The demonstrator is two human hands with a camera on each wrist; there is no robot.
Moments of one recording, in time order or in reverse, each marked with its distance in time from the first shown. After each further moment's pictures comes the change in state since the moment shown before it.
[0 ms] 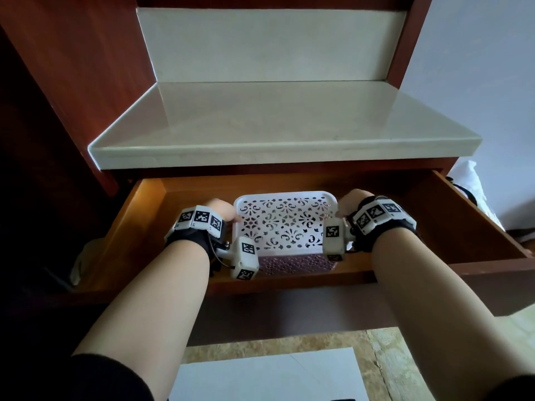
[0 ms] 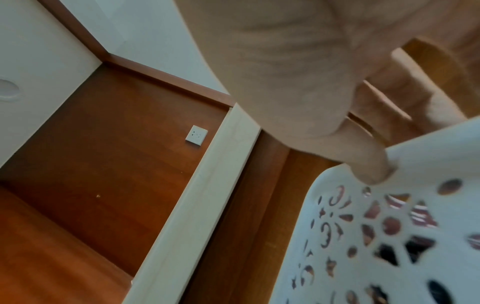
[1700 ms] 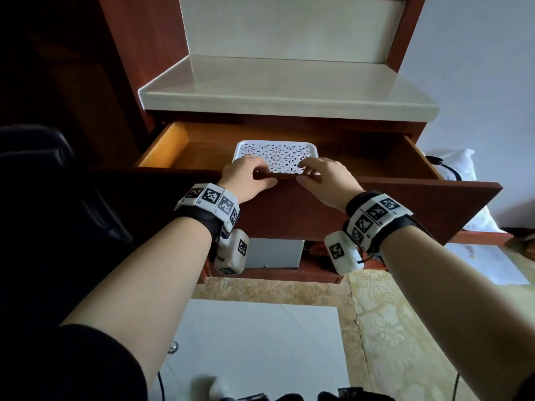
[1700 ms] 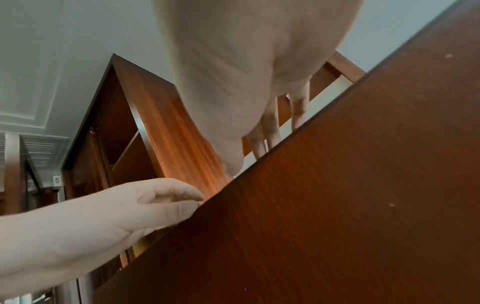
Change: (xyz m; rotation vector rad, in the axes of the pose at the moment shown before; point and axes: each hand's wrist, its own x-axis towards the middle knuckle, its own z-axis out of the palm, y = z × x) left_hand -0.193 -0.040 0.083 -0.036 0.363 0.653; right_hand -0.198 0.078 0.003 -0.009 0.260 -0.889
